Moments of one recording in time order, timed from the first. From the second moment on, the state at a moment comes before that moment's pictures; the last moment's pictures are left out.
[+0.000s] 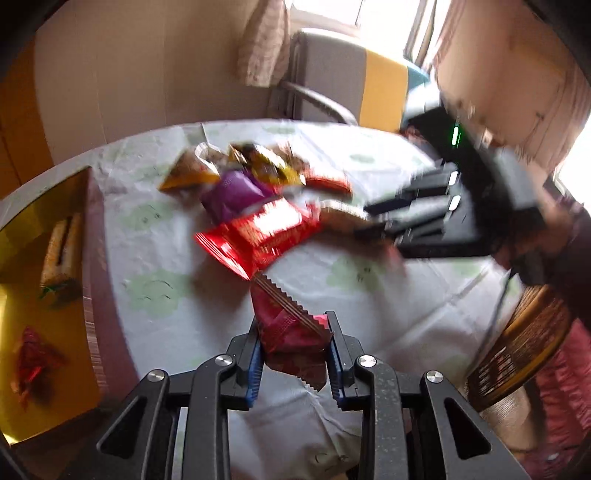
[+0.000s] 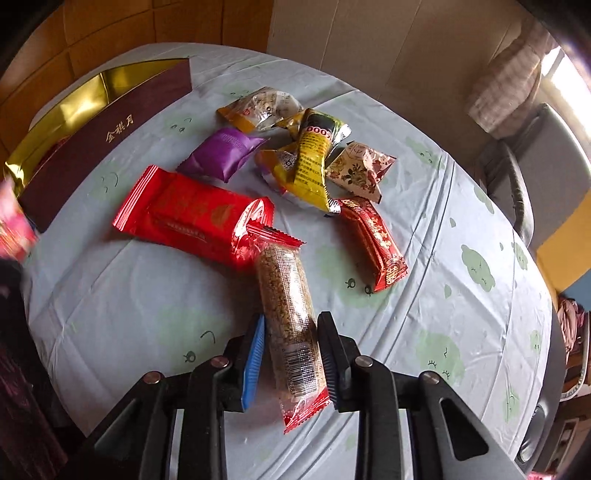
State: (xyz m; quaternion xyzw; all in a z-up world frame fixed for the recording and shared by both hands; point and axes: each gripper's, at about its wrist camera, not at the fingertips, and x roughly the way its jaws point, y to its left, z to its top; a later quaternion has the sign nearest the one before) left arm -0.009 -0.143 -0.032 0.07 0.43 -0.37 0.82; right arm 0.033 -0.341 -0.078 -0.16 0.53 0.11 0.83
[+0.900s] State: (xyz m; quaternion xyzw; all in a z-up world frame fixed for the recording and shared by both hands) left arm 0.132 -0.011 -0.038 -0.11 0.49 -0.16 0.85; right arm 0.039 -0.345 -0.083 -0.15 0.53 0.11 0.83
